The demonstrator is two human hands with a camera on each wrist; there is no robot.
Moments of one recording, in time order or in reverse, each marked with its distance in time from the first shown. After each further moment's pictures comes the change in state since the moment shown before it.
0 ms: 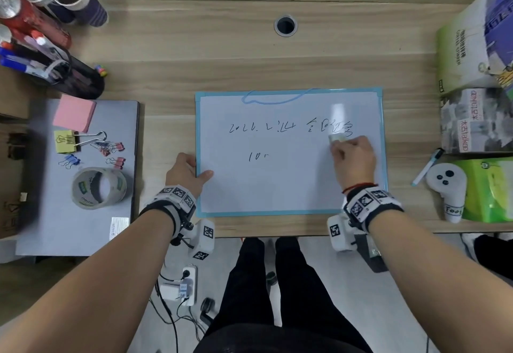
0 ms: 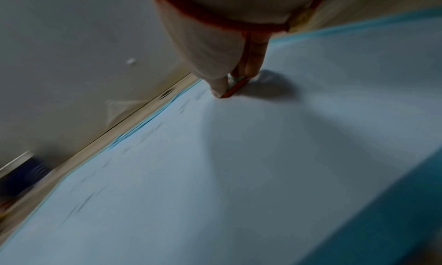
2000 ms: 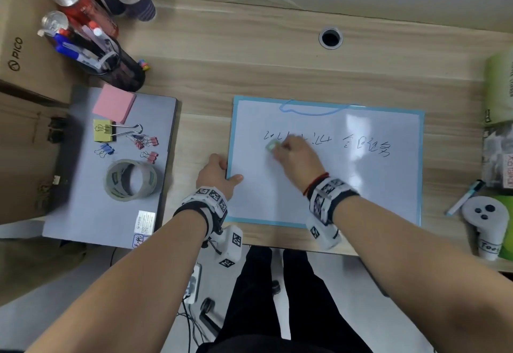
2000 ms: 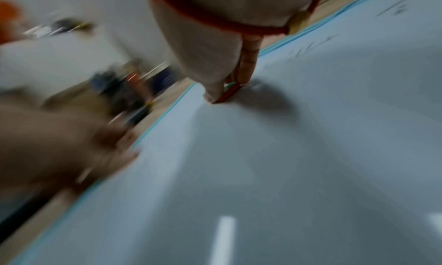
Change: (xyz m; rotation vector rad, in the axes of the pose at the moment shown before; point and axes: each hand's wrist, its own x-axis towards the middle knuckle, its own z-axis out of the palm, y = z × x) left_hand 0.012 -0.008 0.003 0.000 -0.013 0.021; right_hand -0.006 -0.140 0.071 -0.031 -0.377 -0.520
